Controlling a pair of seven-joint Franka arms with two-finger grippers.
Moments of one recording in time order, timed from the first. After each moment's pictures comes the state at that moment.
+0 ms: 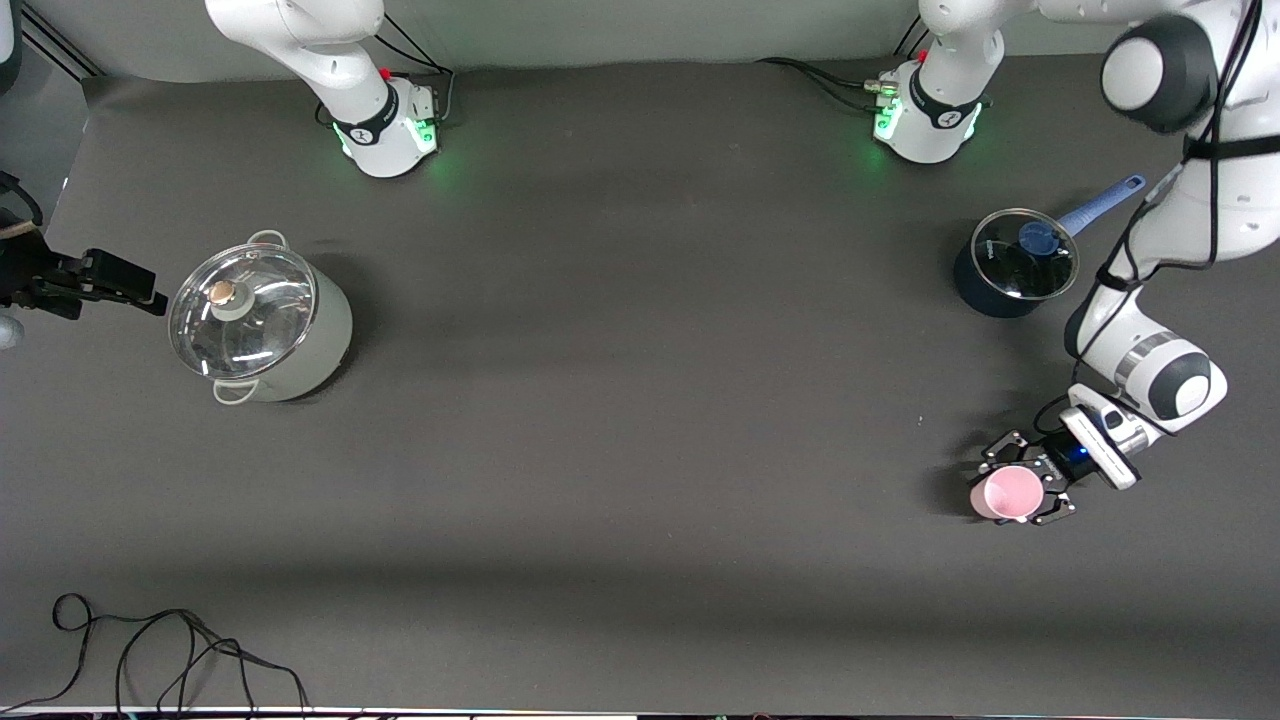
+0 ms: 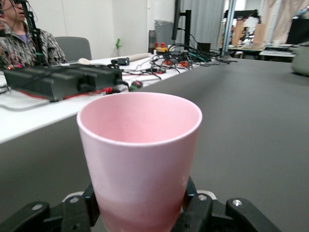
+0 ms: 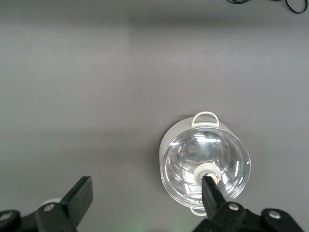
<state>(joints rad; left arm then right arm) 0.37 0.81 -0.15 -1.75 -1.59 2.04 2.52 0.00 0.10 -0.03 -1.42 0.01 1.46 -0.02</state>
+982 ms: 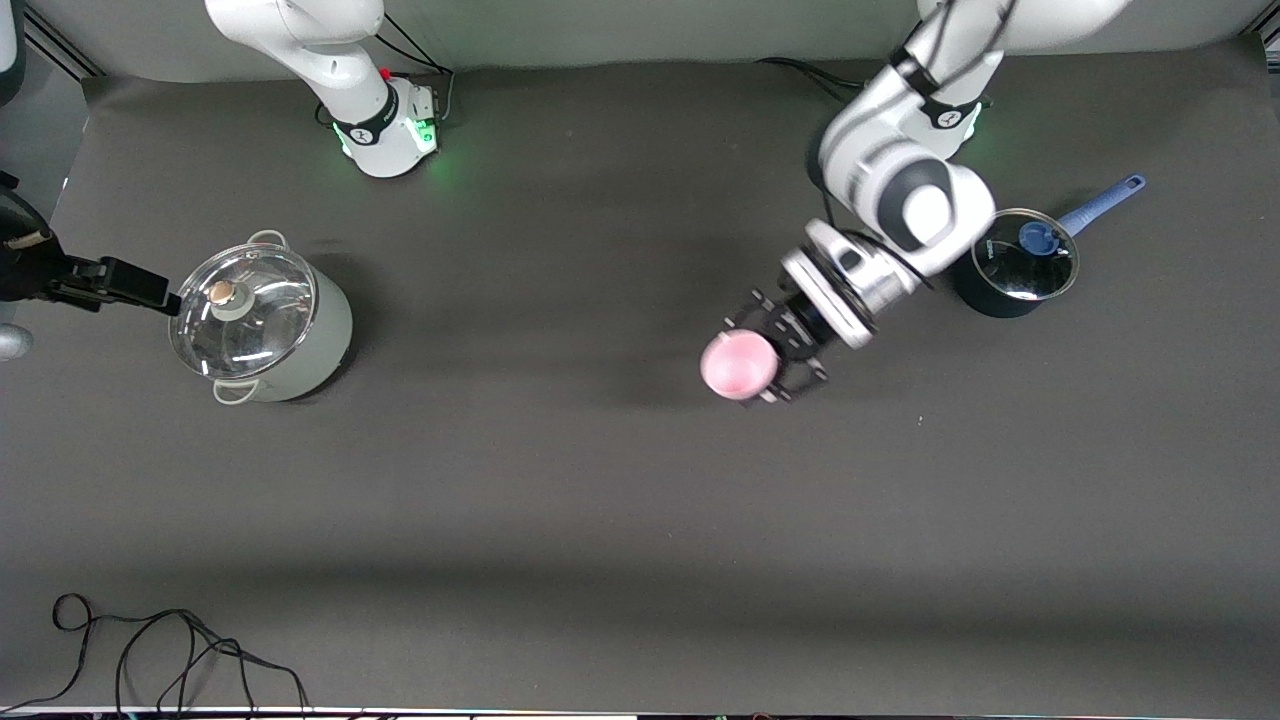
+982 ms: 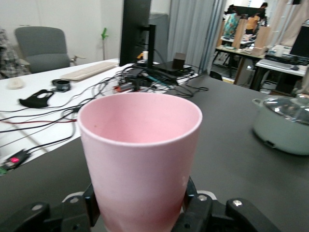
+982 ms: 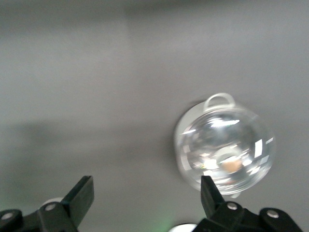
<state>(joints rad) 0.33 0.31 -1.01 -2.03 -2.23 2.86 2.51 0.00 0.11 -0.03 -1.42 0.10 1.43 0.22</state>
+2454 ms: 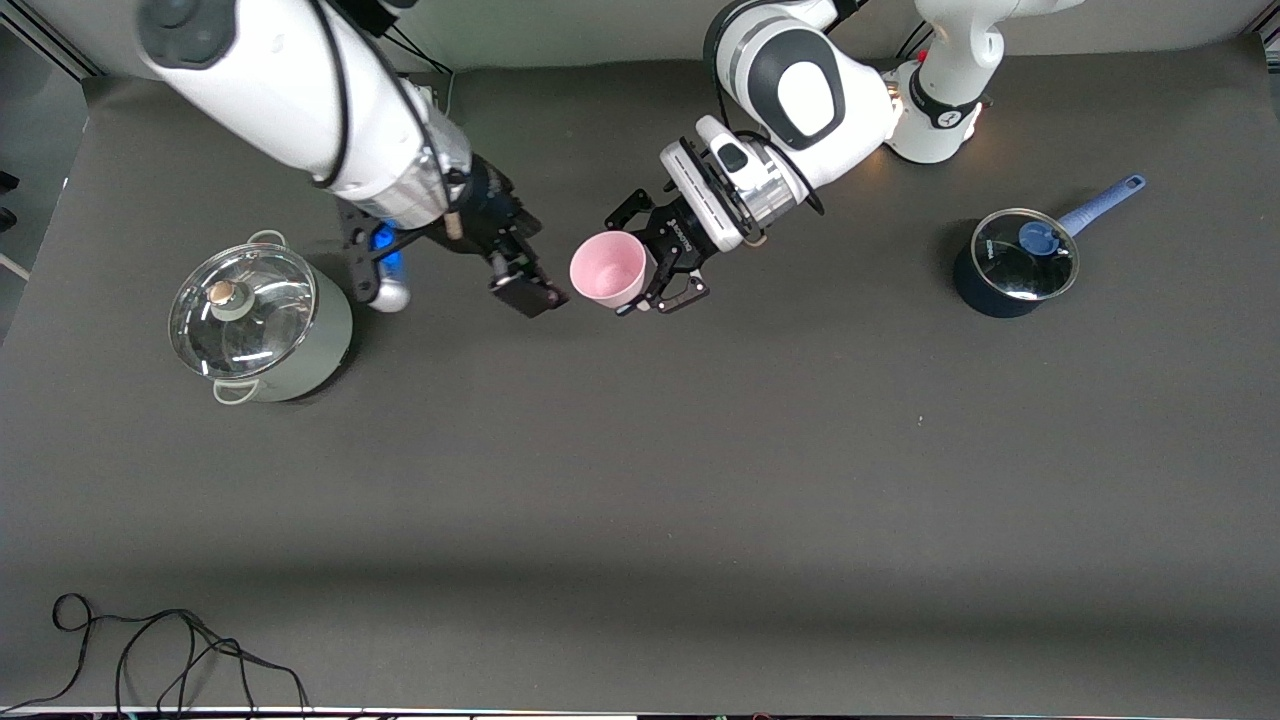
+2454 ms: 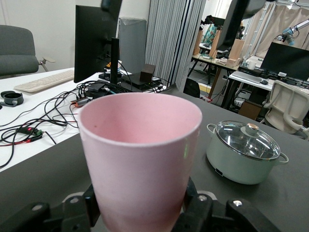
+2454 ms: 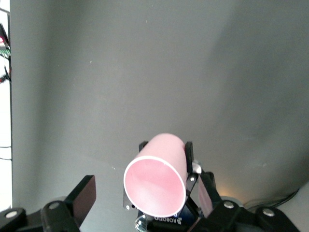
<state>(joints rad) 0.10 0.32 -1.05 -1.83 -2.26 3.08 2.37 0.55 0.40 0.02 -1.06 0.33 1.60 1.78</state>
